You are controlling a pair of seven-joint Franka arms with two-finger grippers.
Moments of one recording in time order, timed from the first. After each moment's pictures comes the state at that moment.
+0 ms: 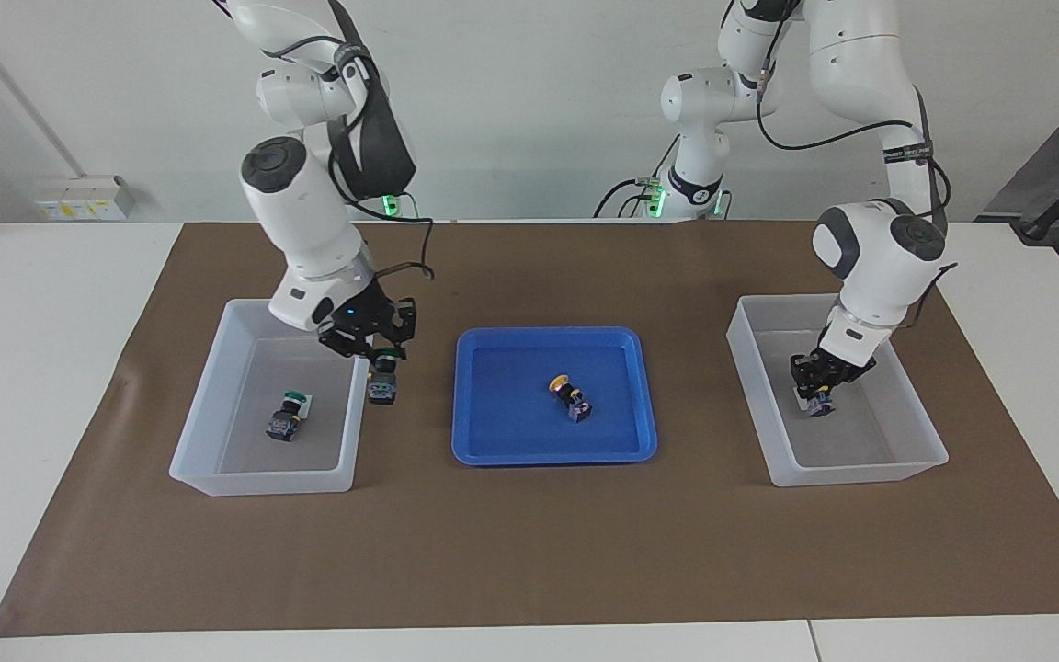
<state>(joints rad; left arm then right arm) 0.07 0.22 -0.03 -2.11 -0.02 2.45 0.06 0.09 0.14 0.08 -1.86 0.14 2.05 -0.16</state>
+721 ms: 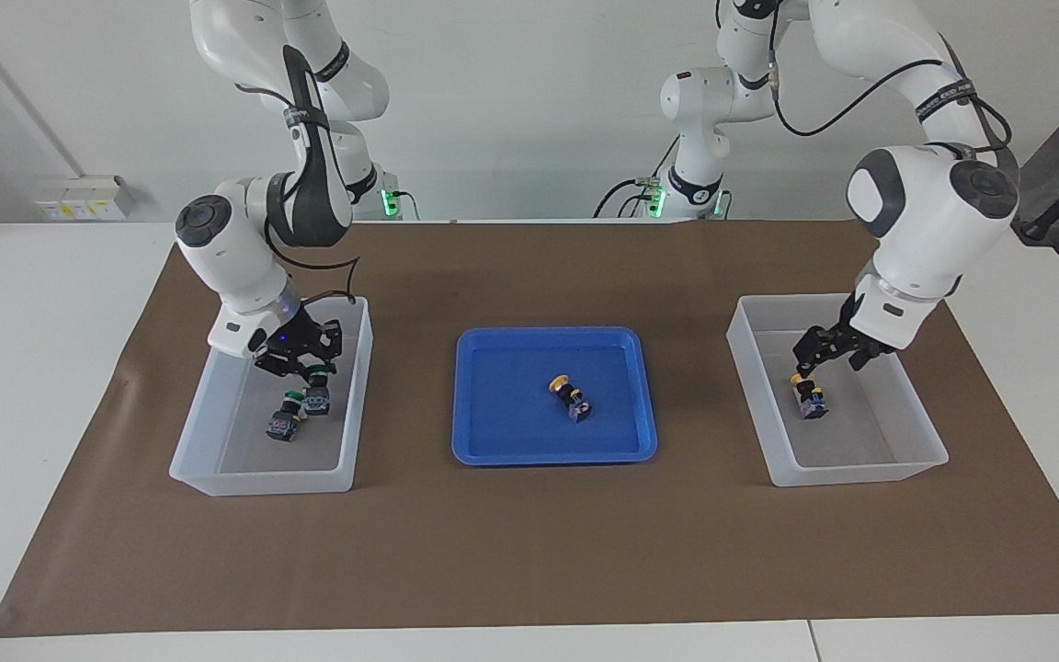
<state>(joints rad) -0.06 0.22 -0.04 -1.72 -0.03 1.98 -0.23 -0.05 0.13 0.08 -2.18 0.14 2.33 -0.40</state>
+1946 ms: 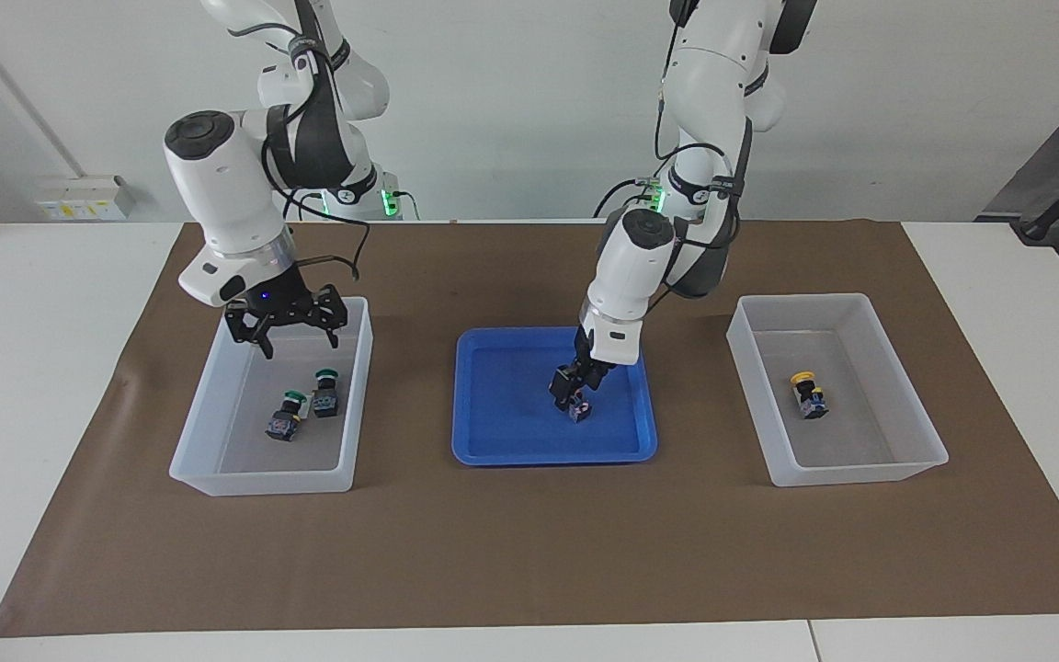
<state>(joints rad) -0.52 0.38 -0.05 -1.95 -0.14 2.61 -1.09 0.03 0.00 0.09 -1.99 0.02 2.14 0.01</state>
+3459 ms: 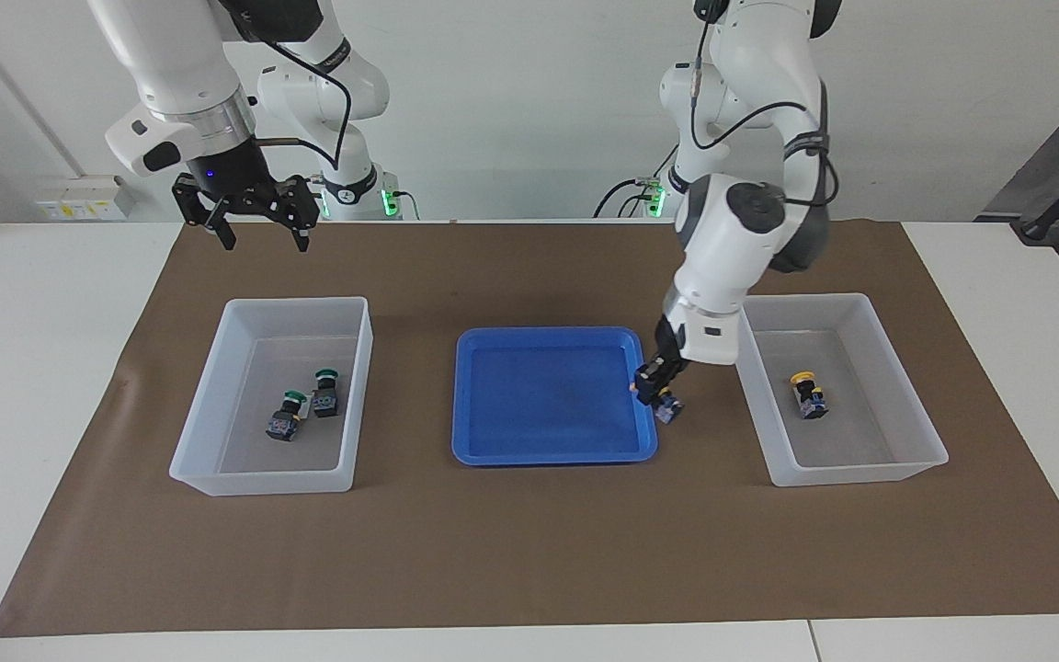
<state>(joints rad) -0.28 0.26 -0.02 -1.70 -0.14 2.10 -0.80 0.02 -0.03 0.08 -1.60 -0.01 1.59 0.15</state>
